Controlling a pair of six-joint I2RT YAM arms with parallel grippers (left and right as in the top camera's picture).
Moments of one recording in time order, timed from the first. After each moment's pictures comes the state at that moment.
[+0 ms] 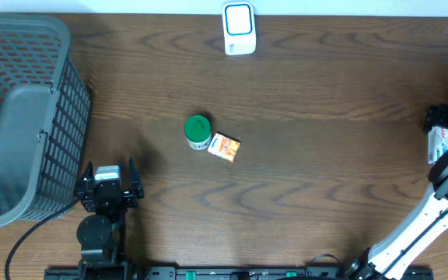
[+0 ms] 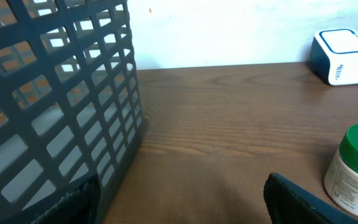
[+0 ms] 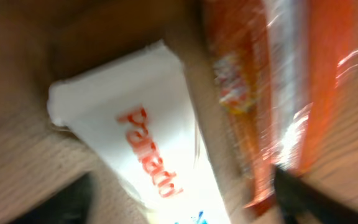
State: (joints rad) left arm 0.03 0.04 0.04 -0.15 -0.11 0.09; right arm -0.59 2.33 1.94 -1.14 0.20 -0.11
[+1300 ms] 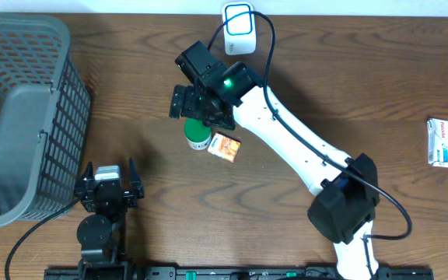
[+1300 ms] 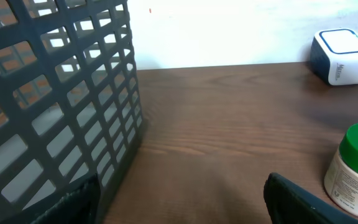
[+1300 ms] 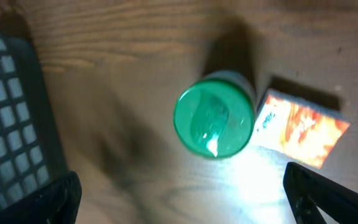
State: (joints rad) left arm 0.03 0.04 0.04 -0.15 -0.11 0.09; right arm 0.75 2.11 2.01 -1.06 -0.11 0.91
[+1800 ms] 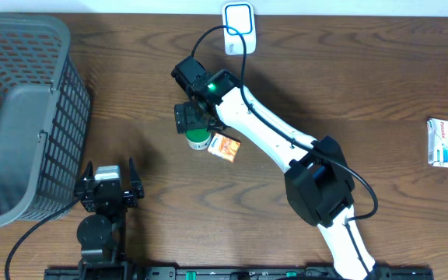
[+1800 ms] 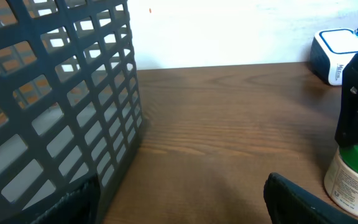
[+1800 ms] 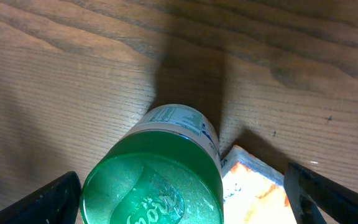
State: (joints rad) left arm 0.03 0.04 0.04 -0.15 -0.11 0.09; right arm 0.74 2.28 2.01 -1.03 -0.02 0.60
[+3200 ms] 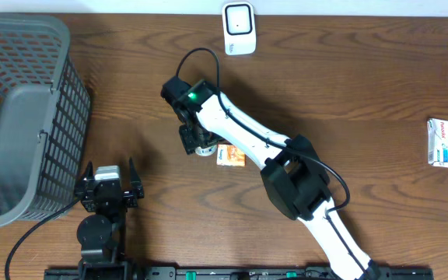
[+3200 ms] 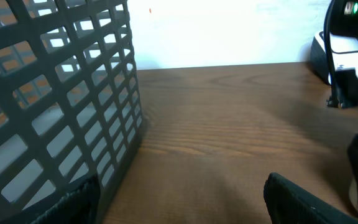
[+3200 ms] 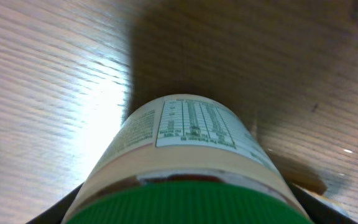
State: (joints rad) left arm 0.03 0.04 0.04 -0.15 -0.11 0.09; right arm 0.80 2.44 2.16 -1.28 -0.02 0.46
